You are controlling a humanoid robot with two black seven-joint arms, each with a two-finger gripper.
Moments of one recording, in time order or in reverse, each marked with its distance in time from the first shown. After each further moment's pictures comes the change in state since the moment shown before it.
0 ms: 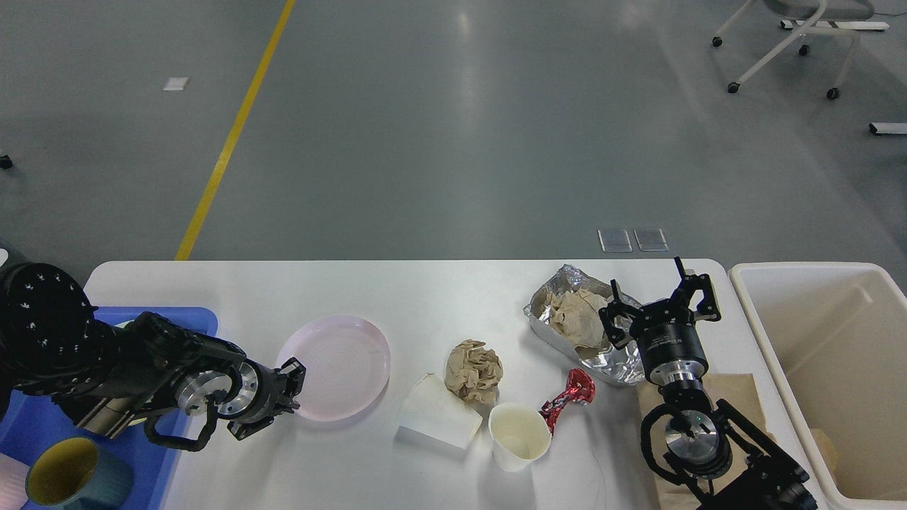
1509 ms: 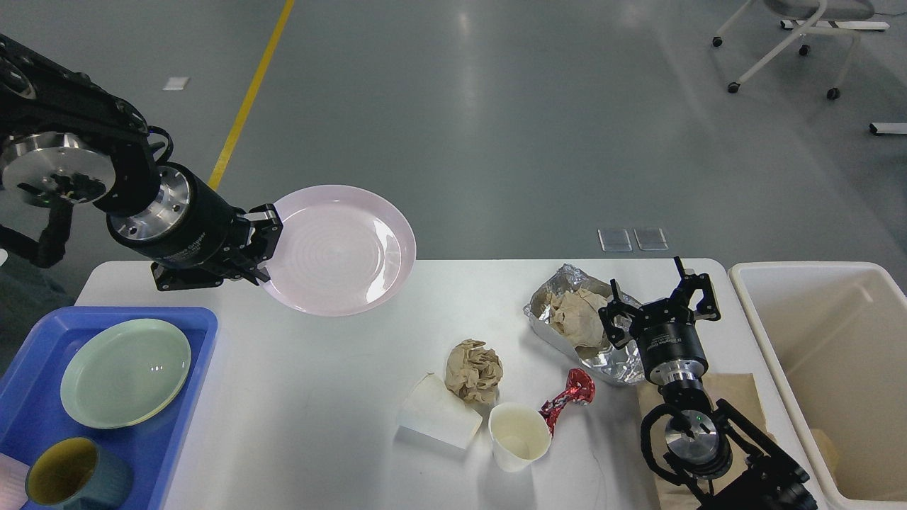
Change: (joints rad) left arm -1.179 0.036 0.342 -0.692 0.028 -0.352 0.057; right arm 0.000 0.000 0.000 0.000 0.000 0.000 0.000
